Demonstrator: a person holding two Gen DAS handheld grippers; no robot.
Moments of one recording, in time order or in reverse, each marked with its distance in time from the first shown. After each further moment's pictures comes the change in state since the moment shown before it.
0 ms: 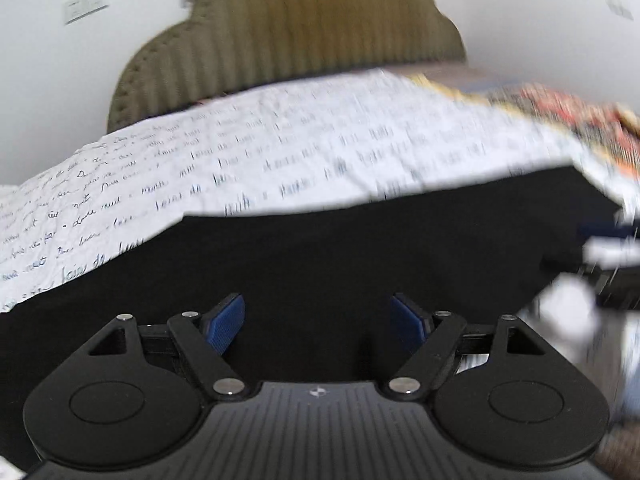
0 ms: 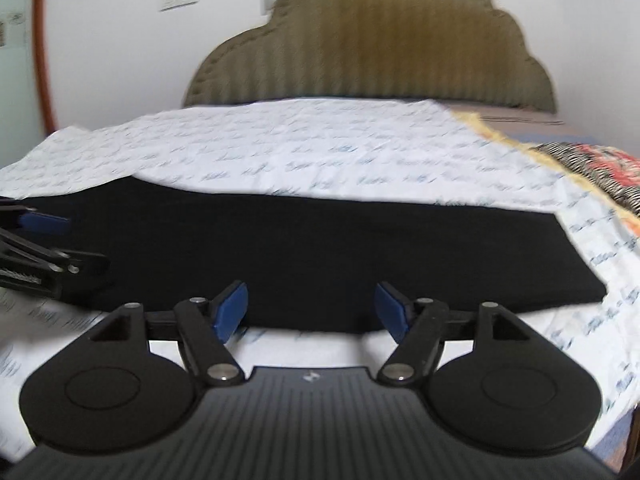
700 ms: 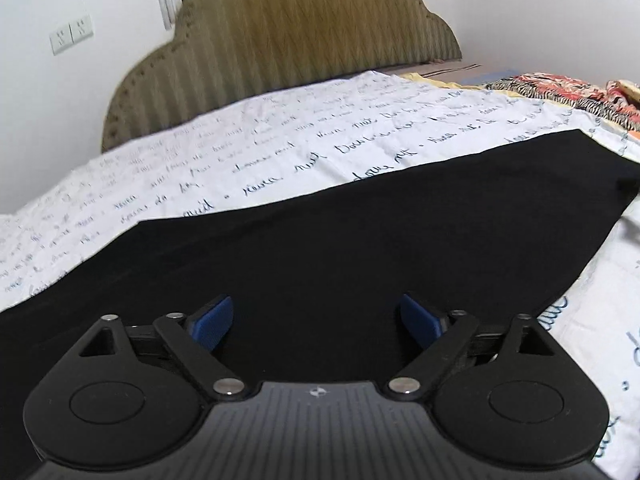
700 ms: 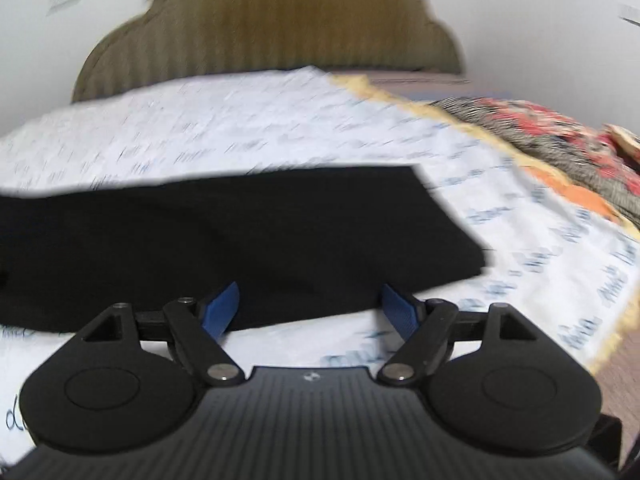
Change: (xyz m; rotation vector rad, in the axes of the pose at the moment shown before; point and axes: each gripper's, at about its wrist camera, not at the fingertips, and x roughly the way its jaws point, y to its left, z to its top) left arm 0.048 -0.043 -0.021 0.117 -0.049 0.066; right arm 0.019 -0.115 -0.021 0.169 0.025 -0.258
